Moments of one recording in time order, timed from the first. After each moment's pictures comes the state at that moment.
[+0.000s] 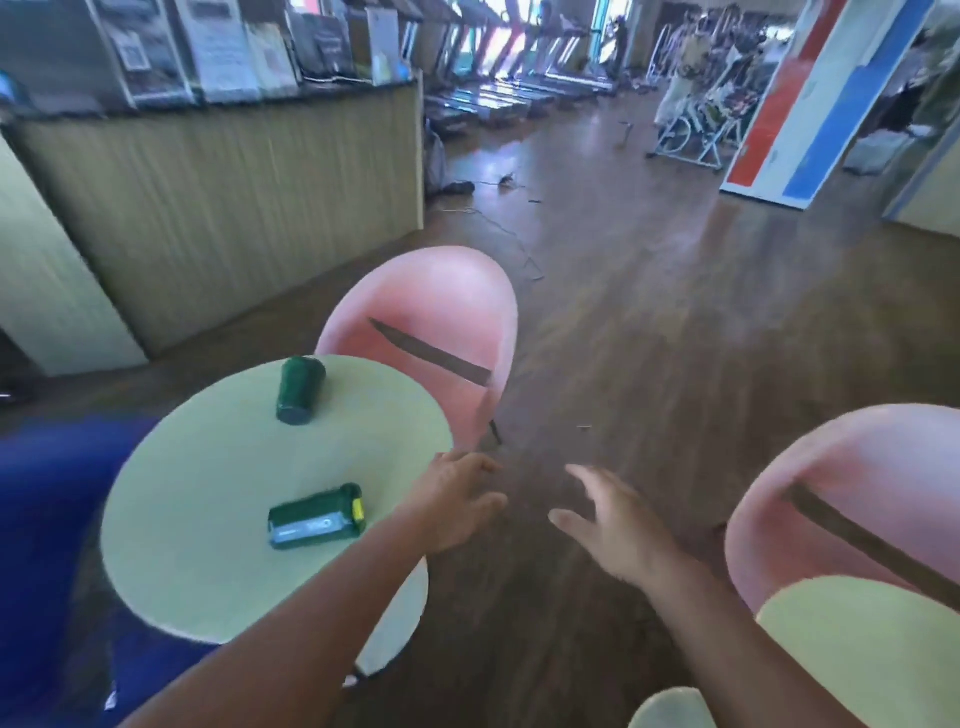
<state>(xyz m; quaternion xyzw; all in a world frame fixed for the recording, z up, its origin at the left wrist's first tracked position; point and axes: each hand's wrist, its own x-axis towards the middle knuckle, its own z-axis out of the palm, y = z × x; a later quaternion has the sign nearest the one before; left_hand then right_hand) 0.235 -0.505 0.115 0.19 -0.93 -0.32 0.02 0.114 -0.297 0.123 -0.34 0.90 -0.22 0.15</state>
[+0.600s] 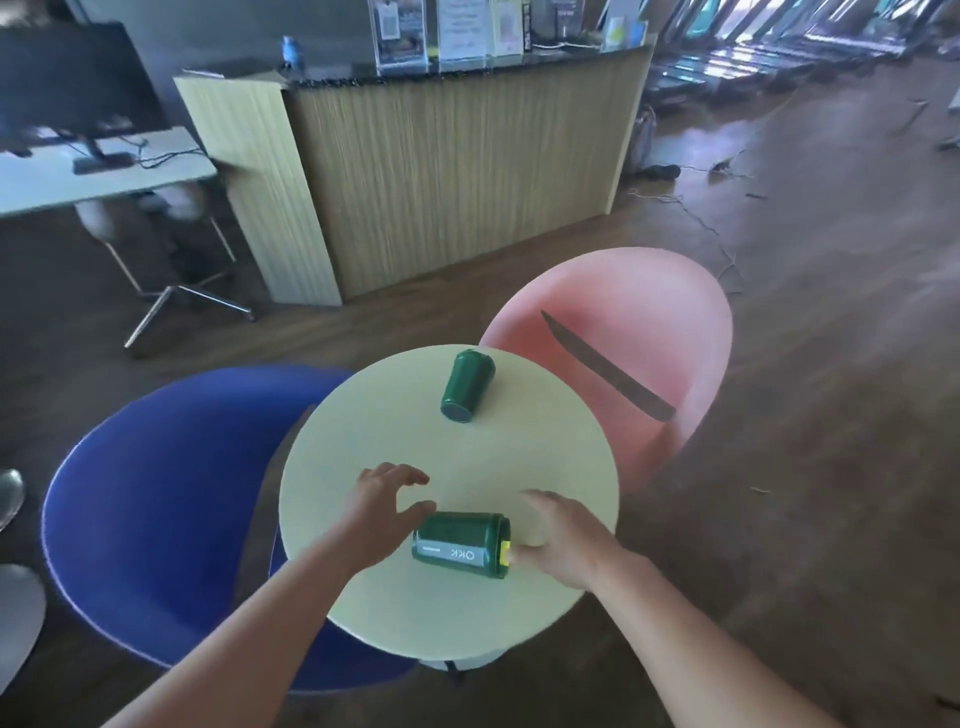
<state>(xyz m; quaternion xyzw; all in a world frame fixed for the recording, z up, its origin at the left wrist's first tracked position) 0.378 -0.707 0.061 0.47 -0.82 -0.32 0.08 0.147 -0.567 0.055 -0.55 0.77 -0.11 0.32</state>
